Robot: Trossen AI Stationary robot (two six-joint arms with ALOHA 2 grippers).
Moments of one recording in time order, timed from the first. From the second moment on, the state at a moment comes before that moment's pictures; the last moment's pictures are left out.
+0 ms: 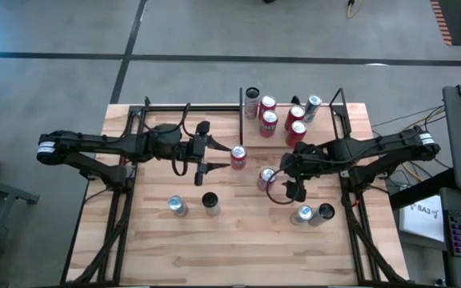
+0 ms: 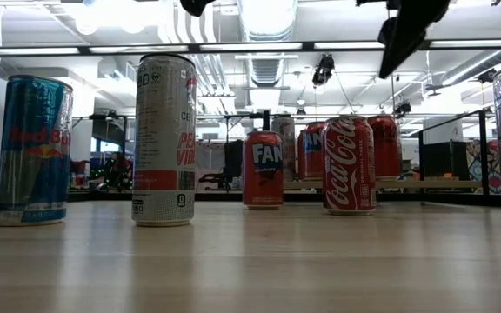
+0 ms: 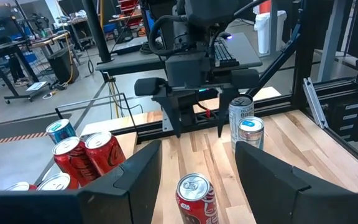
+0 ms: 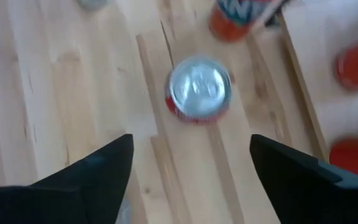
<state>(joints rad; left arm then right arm) 0.02 1.24 1.01 0.07 0.06 0.20 0.16 1.29 1.21 -1.02 0.16 0.36</state>
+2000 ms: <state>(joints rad) 0.02 1.24 1.00 0.08 0.06 0.20 0.02 1.55 1.11 -0.71 0.08 0.10</state>
